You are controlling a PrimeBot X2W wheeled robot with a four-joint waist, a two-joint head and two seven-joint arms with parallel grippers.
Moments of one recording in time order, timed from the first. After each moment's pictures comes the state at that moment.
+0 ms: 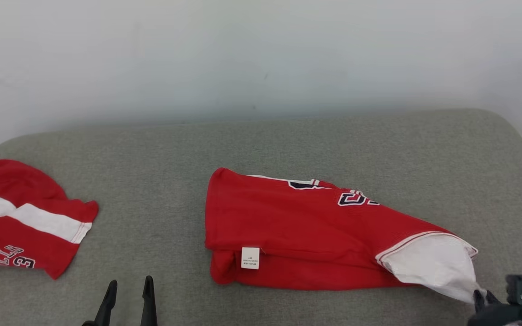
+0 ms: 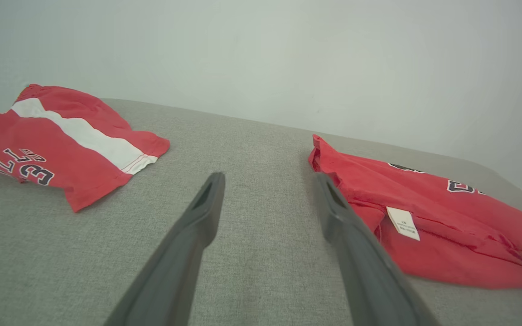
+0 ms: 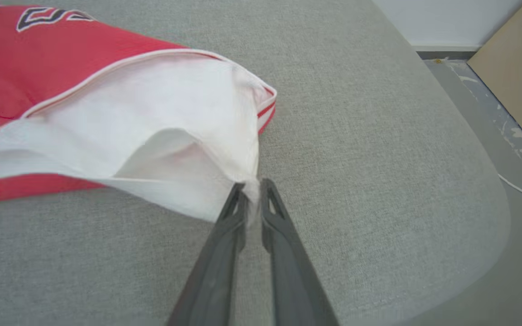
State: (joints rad) left arm 0.09 0.08 -0.09 0.12 -0.29 0.01 -0.26; right arm -0.01 -0.08 -0.25 0.23 -0.02 0.13 0.36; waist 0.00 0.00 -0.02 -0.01
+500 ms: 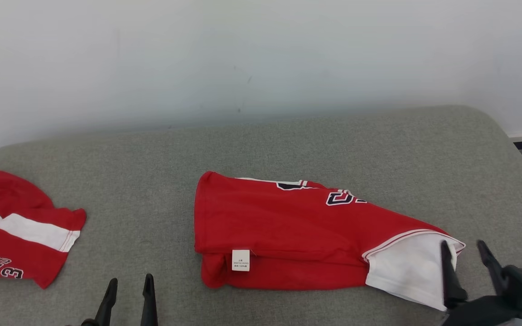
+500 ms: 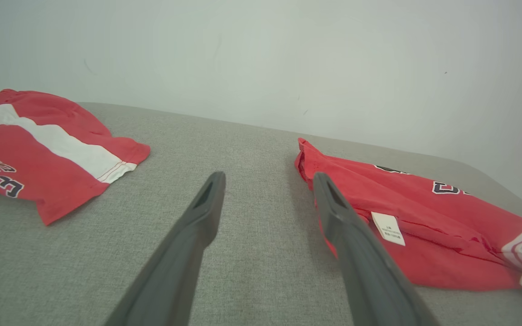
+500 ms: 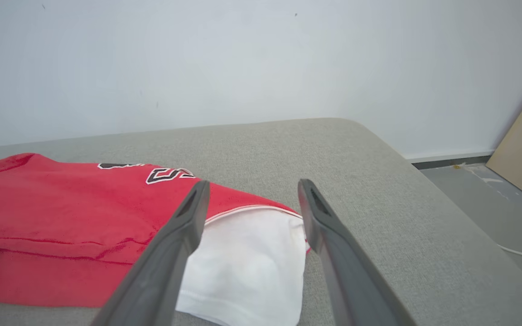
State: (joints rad) left arm 0.08 0.07 -0.08 0.13 -0.29 0.01 -0.26; right arm 0.05 -0.05 -0.17 0.01 0.07 0.13 0.10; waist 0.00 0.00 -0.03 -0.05
